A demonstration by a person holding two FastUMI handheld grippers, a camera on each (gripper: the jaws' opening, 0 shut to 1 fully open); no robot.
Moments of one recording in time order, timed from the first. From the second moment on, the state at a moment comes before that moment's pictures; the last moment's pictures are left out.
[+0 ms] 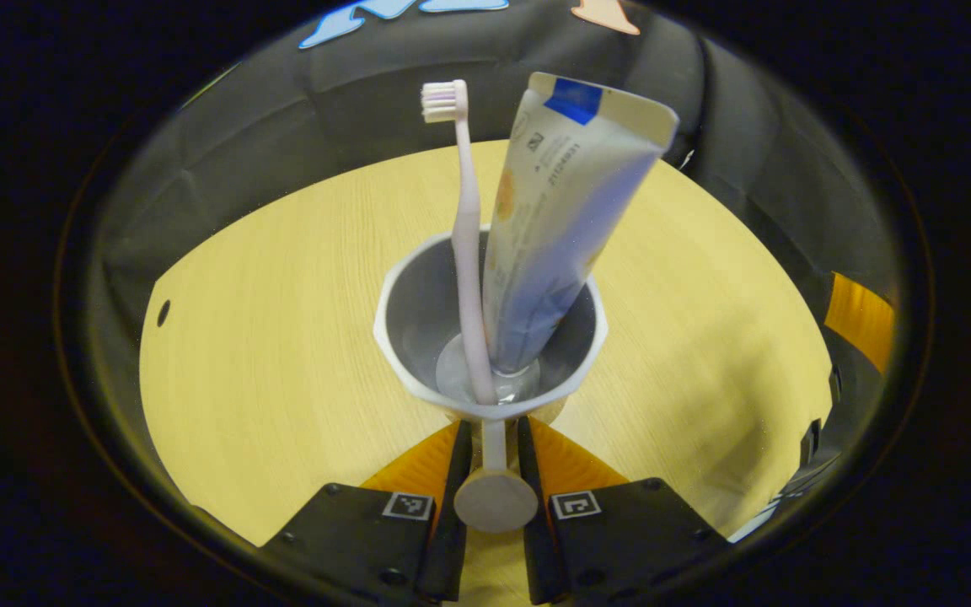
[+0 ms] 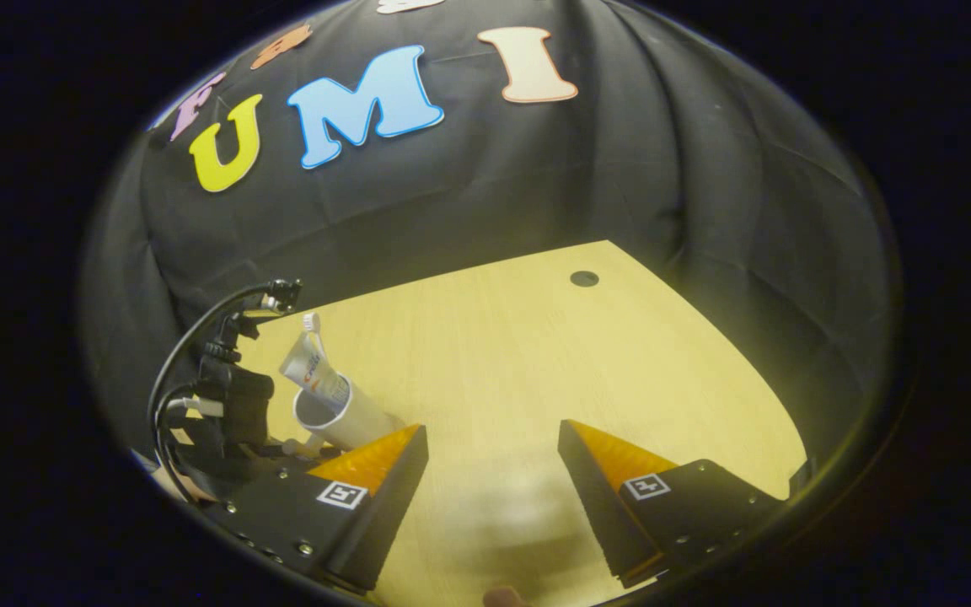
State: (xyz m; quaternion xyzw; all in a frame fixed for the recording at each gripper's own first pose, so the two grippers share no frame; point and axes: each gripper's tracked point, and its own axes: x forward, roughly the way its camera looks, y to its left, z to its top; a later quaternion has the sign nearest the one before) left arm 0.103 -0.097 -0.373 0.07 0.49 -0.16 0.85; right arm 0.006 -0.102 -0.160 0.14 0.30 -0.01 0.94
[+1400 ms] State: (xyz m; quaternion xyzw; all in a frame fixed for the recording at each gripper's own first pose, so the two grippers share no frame) left arm 0.024 0.004 -0.095 -0.02 0.09 -0.03 0.99; right arm -0.017 -0.019 -0.013 -0.02 0.06 0.08 1.00
